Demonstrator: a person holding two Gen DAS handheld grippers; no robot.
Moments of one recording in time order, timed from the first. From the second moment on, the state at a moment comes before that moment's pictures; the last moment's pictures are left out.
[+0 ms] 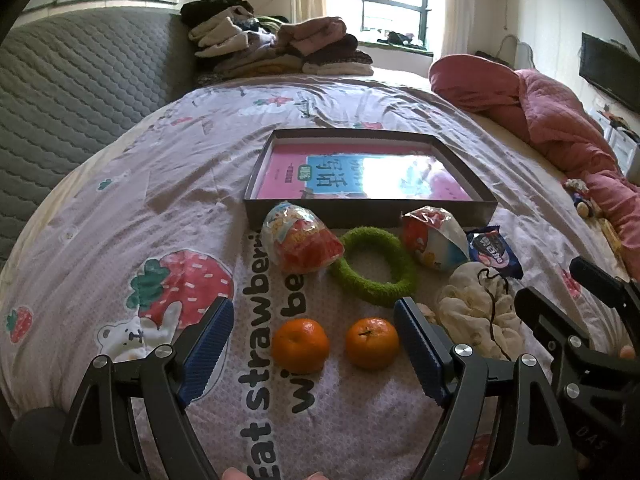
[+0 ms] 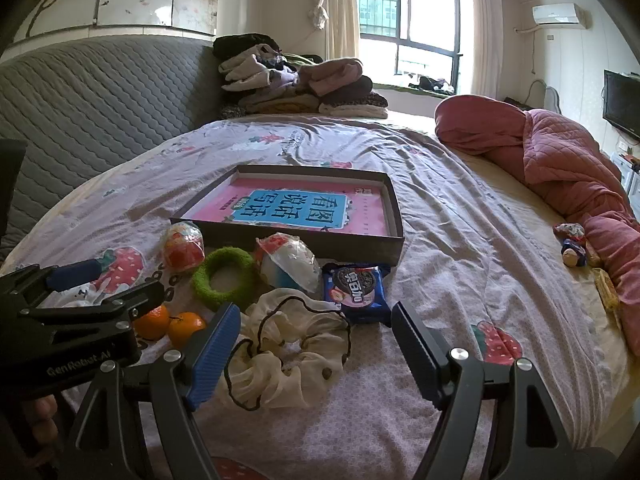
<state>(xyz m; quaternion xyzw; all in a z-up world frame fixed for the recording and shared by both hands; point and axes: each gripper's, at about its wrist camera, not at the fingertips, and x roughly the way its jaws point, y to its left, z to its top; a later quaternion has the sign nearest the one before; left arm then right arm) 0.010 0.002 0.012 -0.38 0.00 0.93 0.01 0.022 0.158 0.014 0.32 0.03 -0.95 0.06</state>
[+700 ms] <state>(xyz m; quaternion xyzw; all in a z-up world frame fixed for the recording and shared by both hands) 0.023 -0.004 -0.009 -0.41 0.00 0.91 0.00 0.031 0.162 0.008 0.34 0.02 -0.94 0.08</state>
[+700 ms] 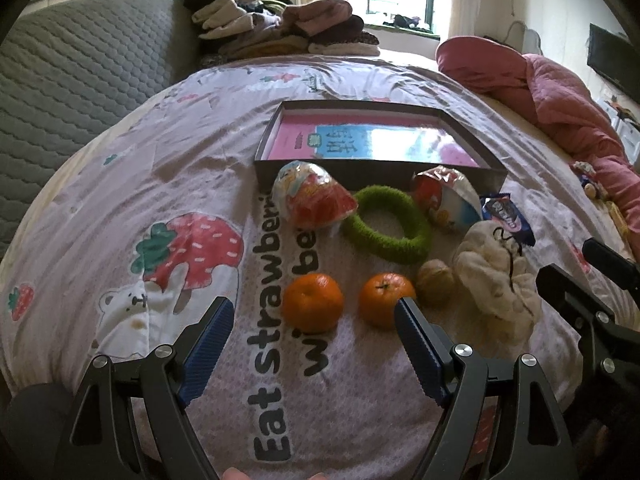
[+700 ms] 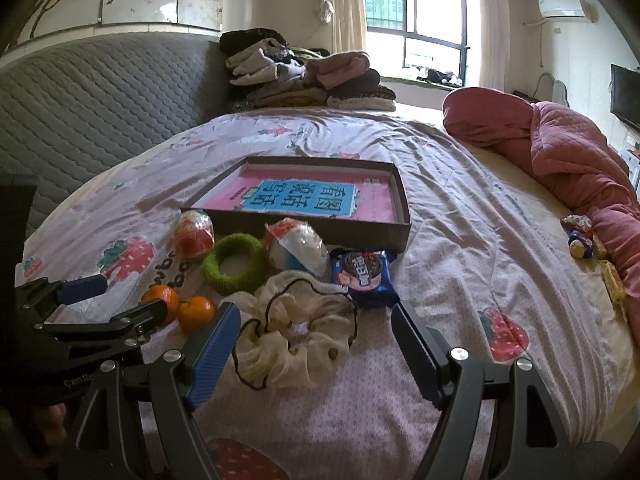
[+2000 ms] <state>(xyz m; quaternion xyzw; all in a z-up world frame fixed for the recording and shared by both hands) 0.002 -0.025 -0.045 -0.45 0.00 0.89 -0.02 0.043 0.133 -0.027 0.37 0.10 -0.92 0.11</state>
